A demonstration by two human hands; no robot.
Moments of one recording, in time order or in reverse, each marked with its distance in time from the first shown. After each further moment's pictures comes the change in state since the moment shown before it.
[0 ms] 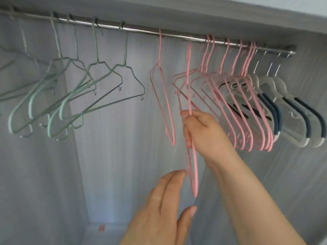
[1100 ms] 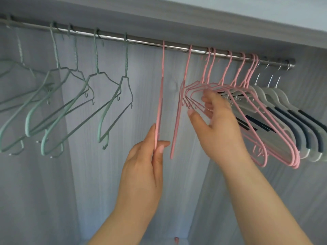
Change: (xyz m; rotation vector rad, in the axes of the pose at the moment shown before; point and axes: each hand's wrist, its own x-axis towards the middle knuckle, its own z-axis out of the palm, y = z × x) left_hand 0.074 -0.038 -0.012 -0.162 0.283 -0.081; right_hand 0.017 -0.021 -0.004 -0.369 0.206 -0.259
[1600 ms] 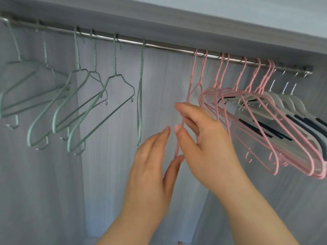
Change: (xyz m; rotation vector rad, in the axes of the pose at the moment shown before) left_hand -0.003 0.002 -0.023 0.090 0.033 0.122; right_hand -0.029 -0.038 0.023 0.140 -0.203 -0.167
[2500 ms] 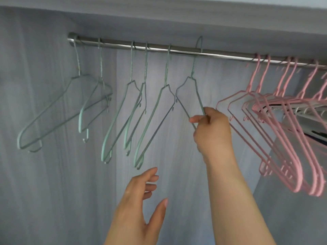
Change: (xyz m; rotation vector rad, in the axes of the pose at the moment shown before) left_hand -0.038 -0.112 -0.089 -0.081 -0.045 -0.227; right_hand 0.077 -0.017 0.112 0.309 0.169 0.466
